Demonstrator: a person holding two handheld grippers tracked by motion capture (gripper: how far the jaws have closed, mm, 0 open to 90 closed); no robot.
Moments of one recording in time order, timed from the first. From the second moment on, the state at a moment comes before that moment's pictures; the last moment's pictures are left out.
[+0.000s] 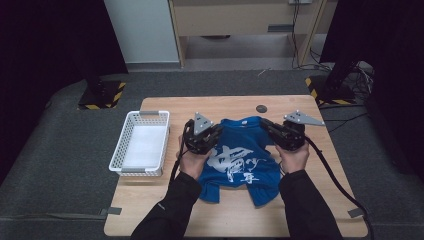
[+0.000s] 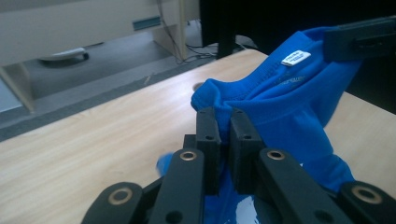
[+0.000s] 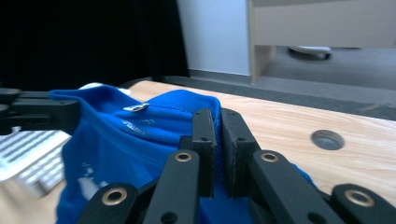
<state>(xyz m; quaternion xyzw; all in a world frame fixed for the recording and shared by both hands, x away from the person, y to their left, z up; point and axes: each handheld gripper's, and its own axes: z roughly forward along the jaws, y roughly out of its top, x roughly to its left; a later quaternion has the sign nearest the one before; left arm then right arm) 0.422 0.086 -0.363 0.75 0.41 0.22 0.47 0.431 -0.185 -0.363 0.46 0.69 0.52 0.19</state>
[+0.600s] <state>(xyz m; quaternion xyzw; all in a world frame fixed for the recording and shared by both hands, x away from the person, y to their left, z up) 0.464 0.110 -0.390 0.72 0.48 0.24 0.44 0.474 -0.180 -0.383 0.51 0.68 0.45 0.28</state>
